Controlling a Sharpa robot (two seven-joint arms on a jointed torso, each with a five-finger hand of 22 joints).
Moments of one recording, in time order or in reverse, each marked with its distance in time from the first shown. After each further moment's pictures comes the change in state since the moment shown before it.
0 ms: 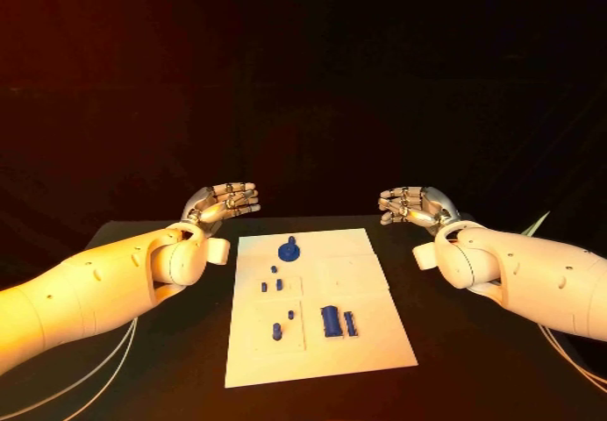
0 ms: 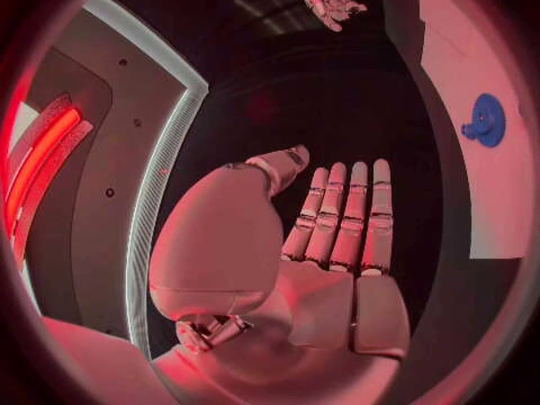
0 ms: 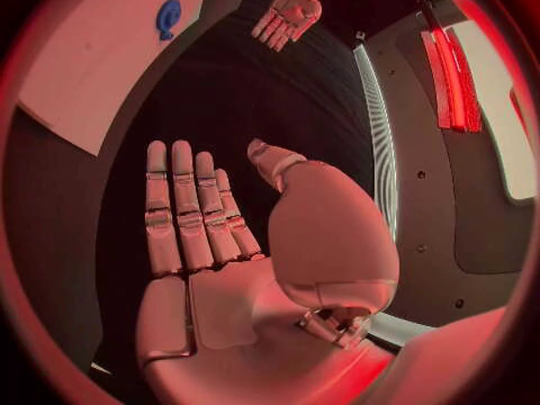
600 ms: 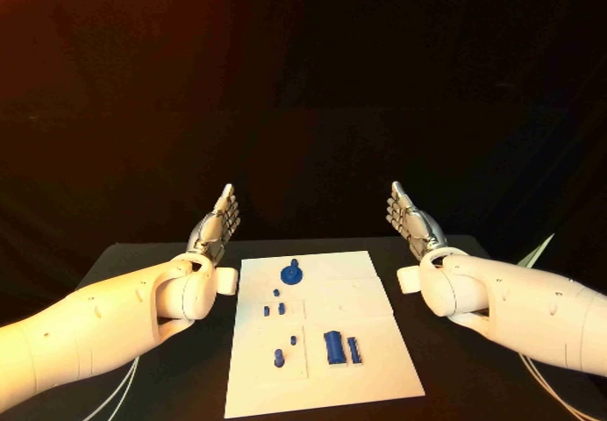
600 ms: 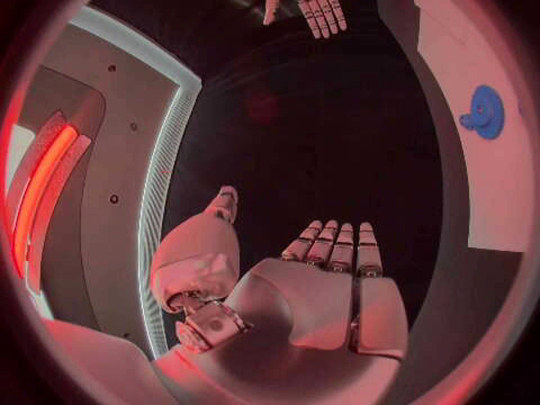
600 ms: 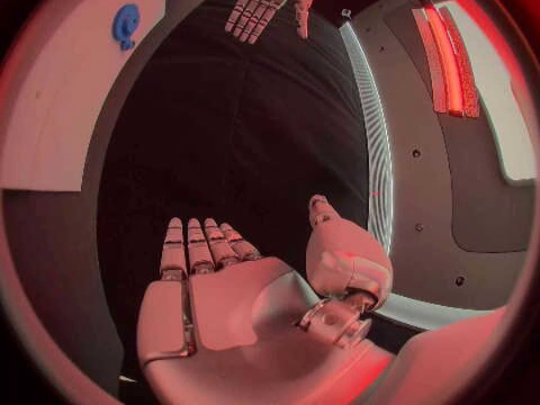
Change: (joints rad) left arm -0.016 -0.006 0.002 0.126 0.003 -0.201 0.018; left_hand -0.989 0.157 -0.497 -0.084 -0.057 -0.683 -0.153 -0.224 -0.245 -0.807 -0.159 -0.135 -0.057 -0.639 -0.142 -0.282 -0.209 -0.140 -0.681 -0.262 -0.100 -0.253; right arm -0.047 -0.016 0.061 0.137 0.105 -0.128 0.052; right_hand -0.957 0.168 -0.424 -0.103 -0.036 -0.678 -0.167 -0.224 -0.413 -0.858 -0.136 -0.195 -0.306 -0.885 -0.110 -0.299 -0.456 -0.118 -0.861 -0.205 -0.058 -0.476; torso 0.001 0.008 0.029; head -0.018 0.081
